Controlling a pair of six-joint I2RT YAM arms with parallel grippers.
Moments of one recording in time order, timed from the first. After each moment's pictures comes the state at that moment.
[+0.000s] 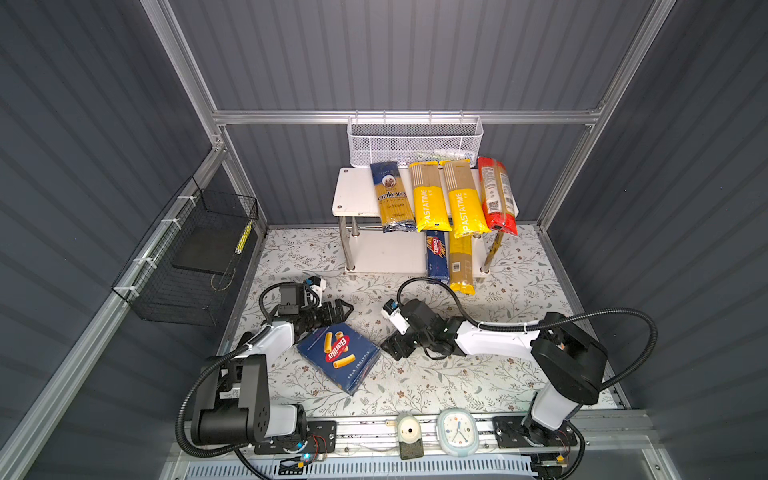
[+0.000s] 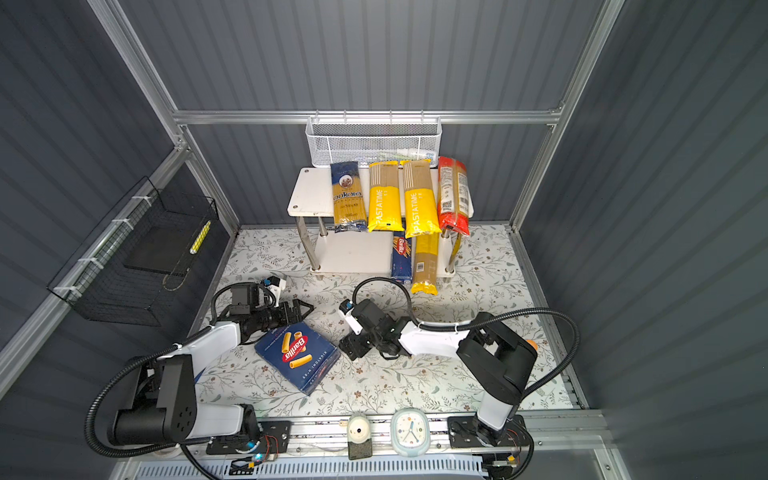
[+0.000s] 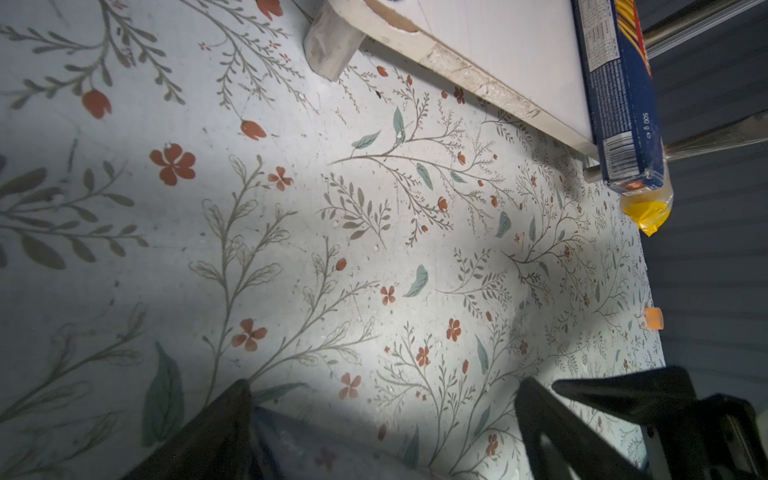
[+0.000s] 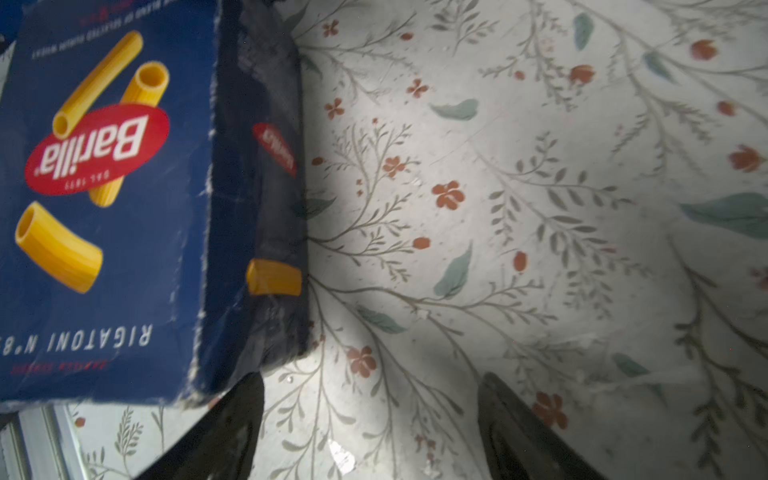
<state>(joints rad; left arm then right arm) -0.03 1.36 0.61 -0.12 0.59 -0.26 0.94 1.70 0.92 -0.02 -0.13 0.23</state>
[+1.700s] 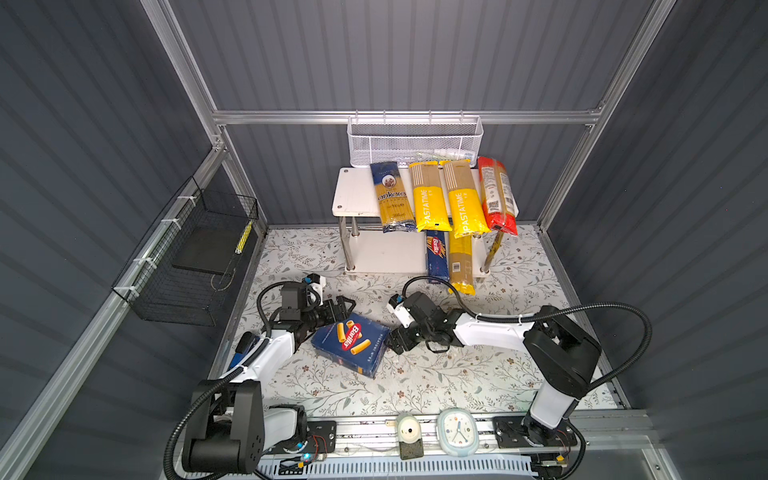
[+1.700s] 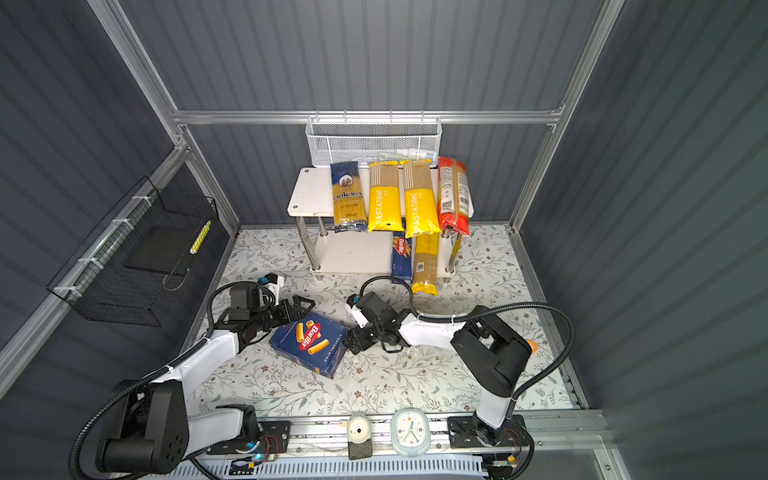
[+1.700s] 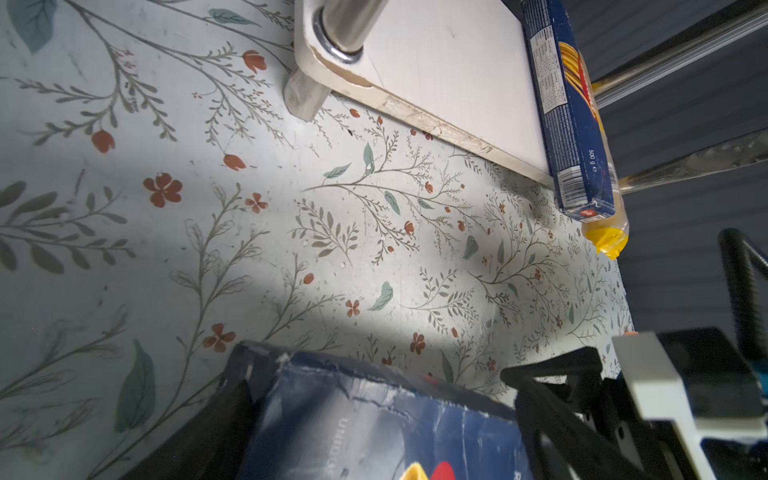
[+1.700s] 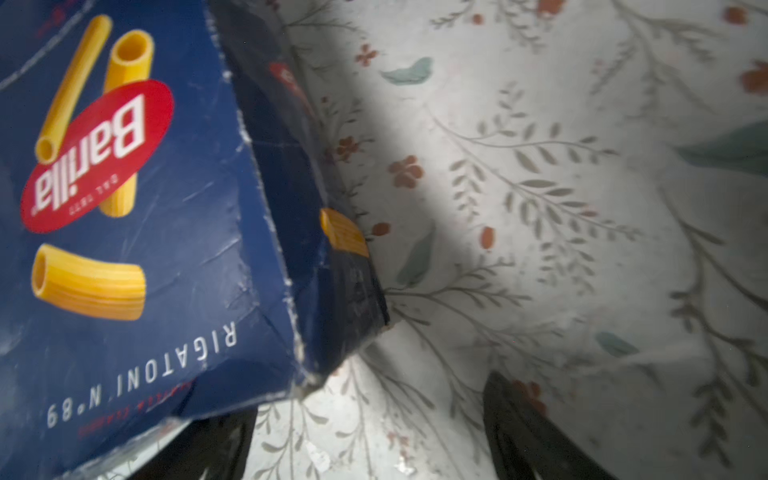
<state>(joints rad) -0.12 1.24 0.58 -0.08 0.51 -0.39 0.85 1.75 0.96 -0.11 -0.19 0.30</state>
